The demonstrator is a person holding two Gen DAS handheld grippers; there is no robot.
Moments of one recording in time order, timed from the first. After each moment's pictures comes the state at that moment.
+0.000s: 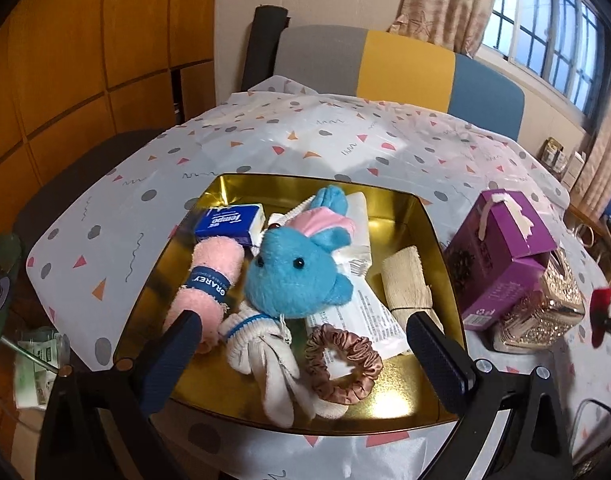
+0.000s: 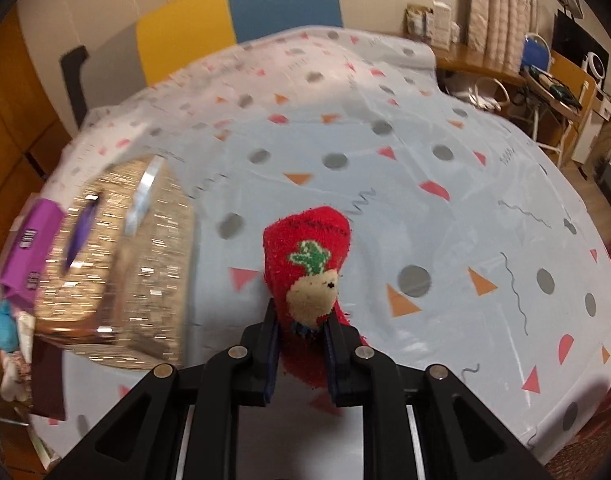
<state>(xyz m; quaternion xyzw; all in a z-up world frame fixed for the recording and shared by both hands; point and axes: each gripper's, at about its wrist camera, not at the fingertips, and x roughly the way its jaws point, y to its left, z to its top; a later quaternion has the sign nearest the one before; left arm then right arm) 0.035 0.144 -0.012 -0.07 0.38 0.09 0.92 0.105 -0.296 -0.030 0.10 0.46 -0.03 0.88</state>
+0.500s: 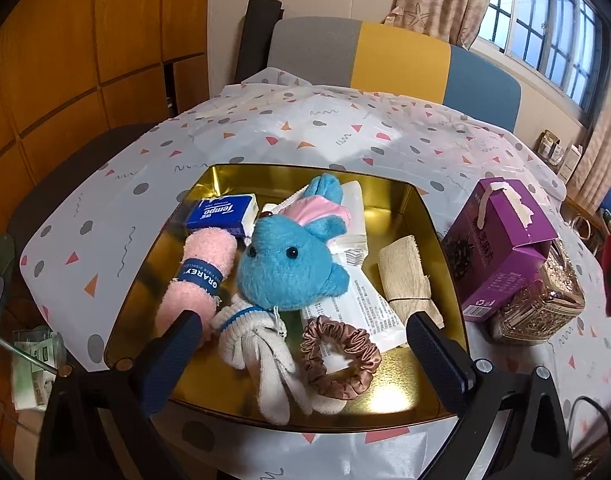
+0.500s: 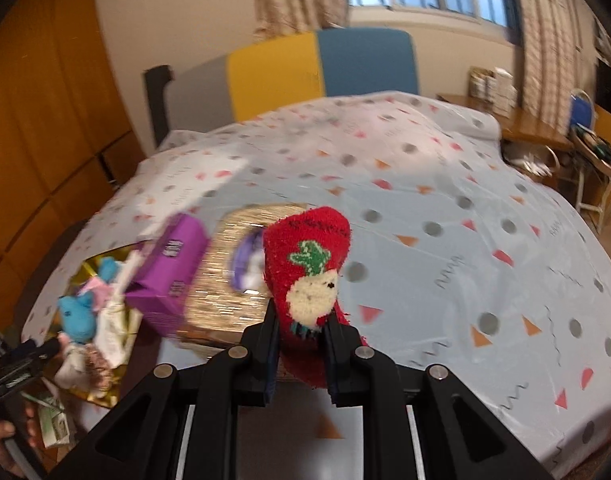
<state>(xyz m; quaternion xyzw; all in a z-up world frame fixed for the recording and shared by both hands) 0.038 0.146 -0.020 -0.07 0.39 0.08 0.91 0.080 -0.202 0.033 0.07 0.37 0.07 0.92</state>
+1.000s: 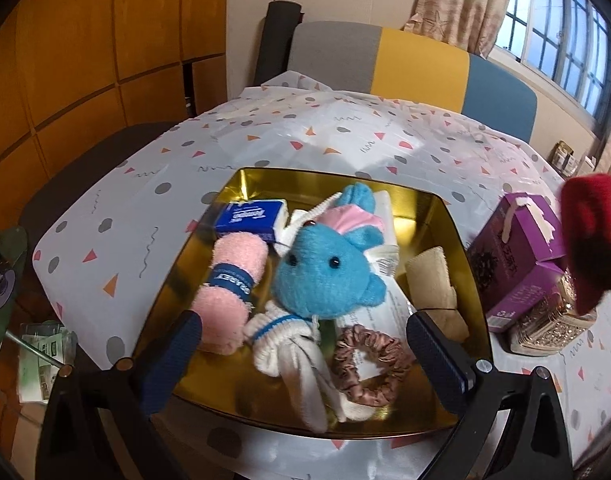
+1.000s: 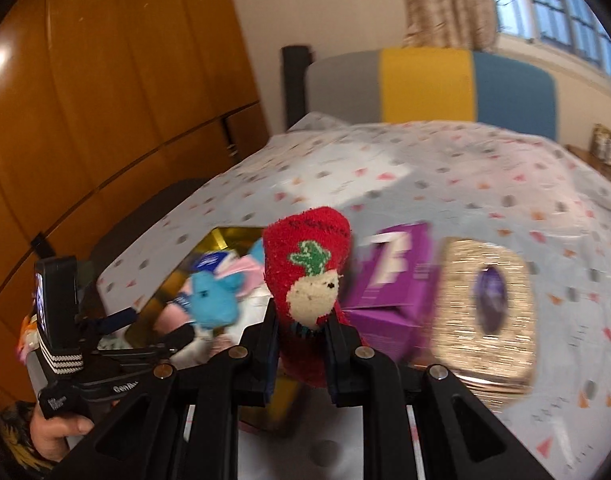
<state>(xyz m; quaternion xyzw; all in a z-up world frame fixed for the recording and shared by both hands) 0.035 0.171 -0.018 -0.08 0.38 0.11 0.91 0.081 -0.044 0.055 0.01 0.36 0.28 0.89</state>
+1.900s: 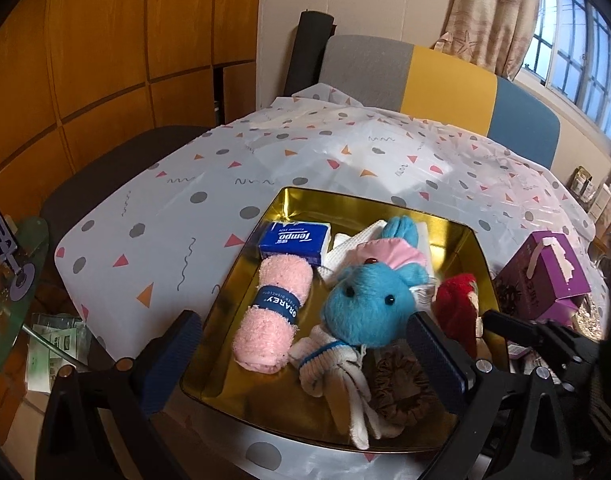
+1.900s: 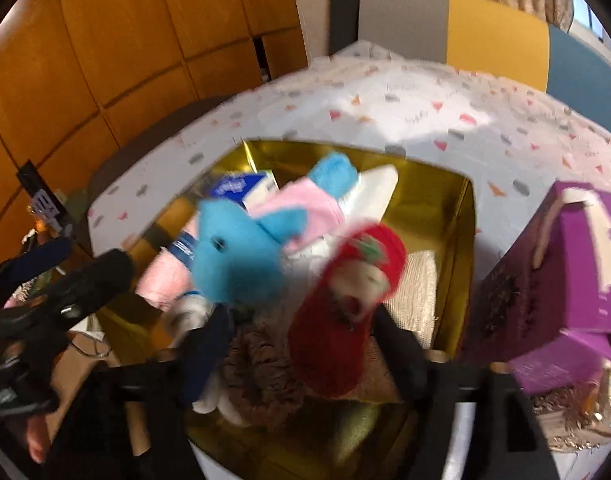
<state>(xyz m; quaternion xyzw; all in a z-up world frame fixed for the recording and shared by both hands) 0.030 0.200 -0.001 -0.10 0.36 0.15 0.91 0.115 0.059 -0.029 -0.06 0.43 0.32 0.84</state>
